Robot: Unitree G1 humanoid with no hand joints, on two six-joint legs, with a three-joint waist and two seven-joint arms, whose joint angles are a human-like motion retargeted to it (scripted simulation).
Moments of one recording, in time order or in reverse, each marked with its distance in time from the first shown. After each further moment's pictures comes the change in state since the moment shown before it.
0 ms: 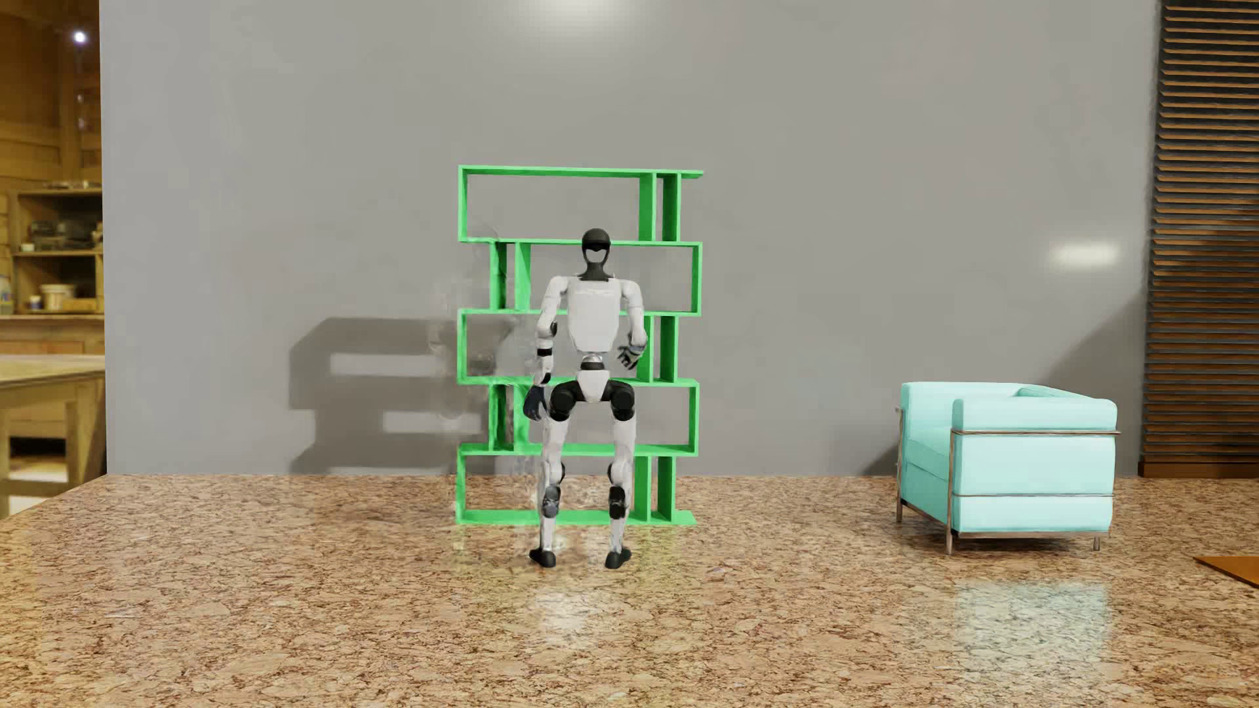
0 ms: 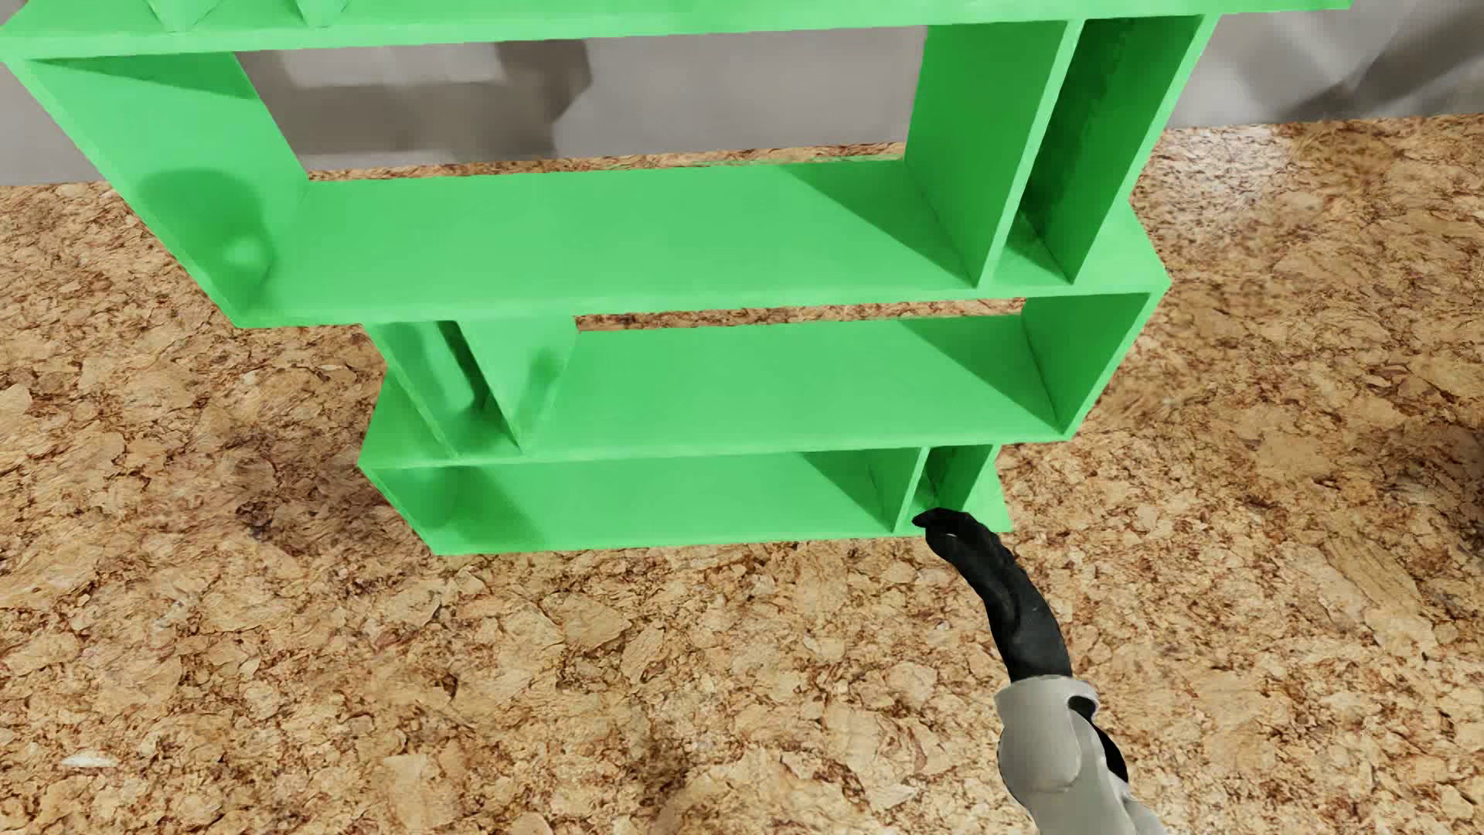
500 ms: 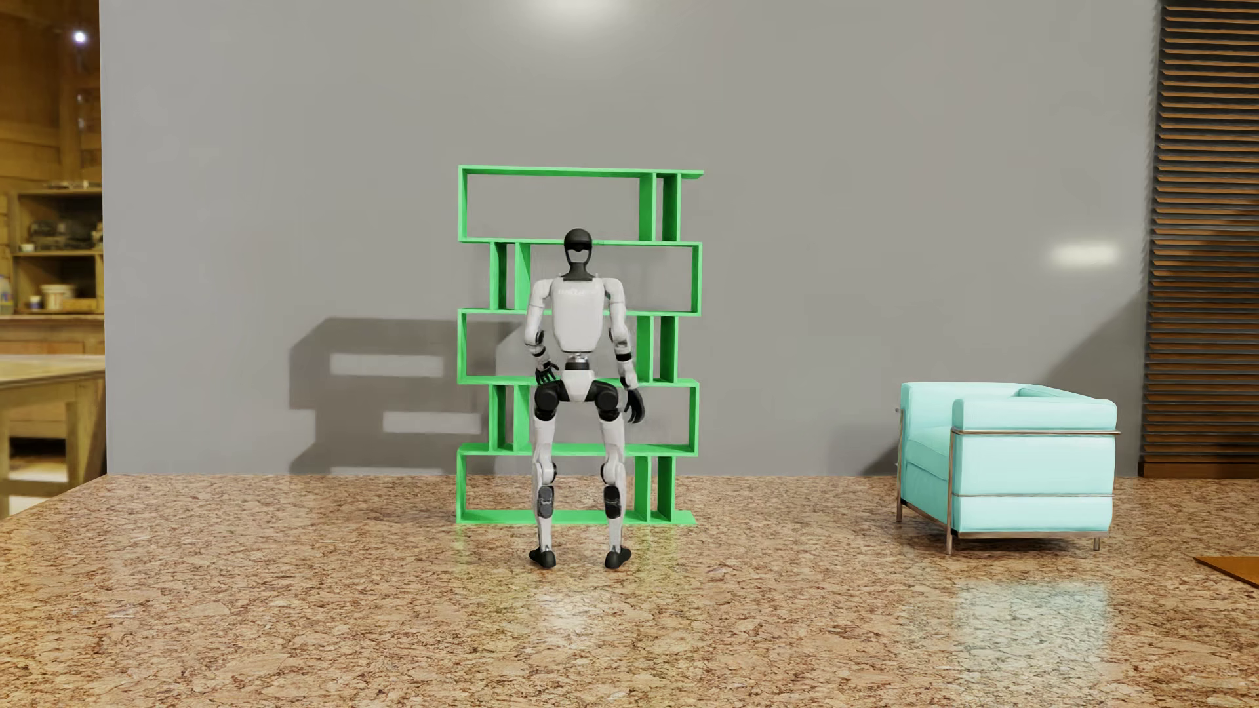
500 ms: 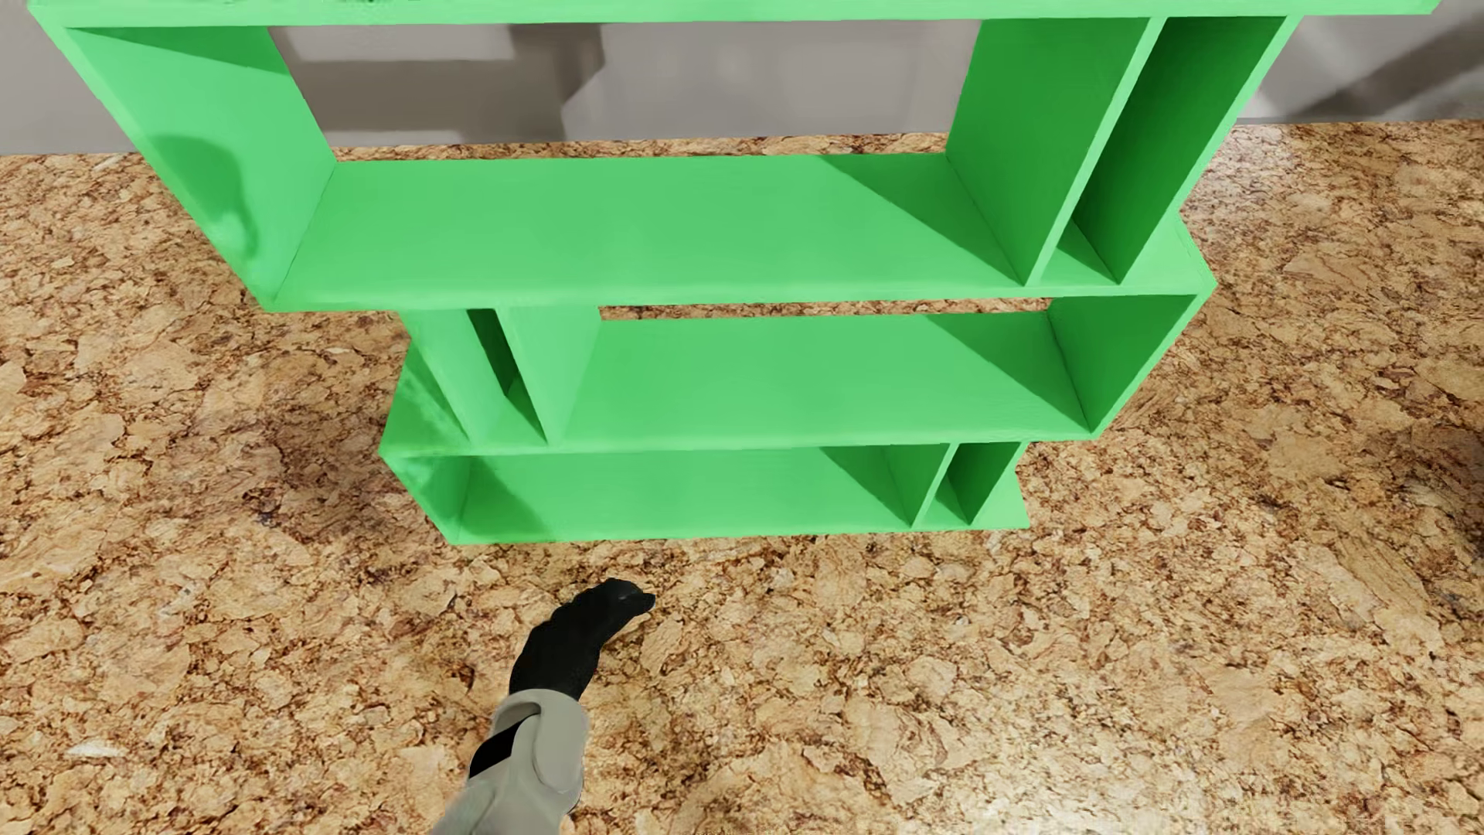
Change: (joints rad) body 0.001 -0.021 -0.043 -0.130 -0.149 -0.050 0.002 -0.007 0.019 0.013 0.085 -0.519 0.284 -0.039 -0.023 -0.034 0.069 0.069 0.089 0.019 -0.184 -0.337 0.608 0.140 -0.186 -0.110 0.372 0.005 0.218
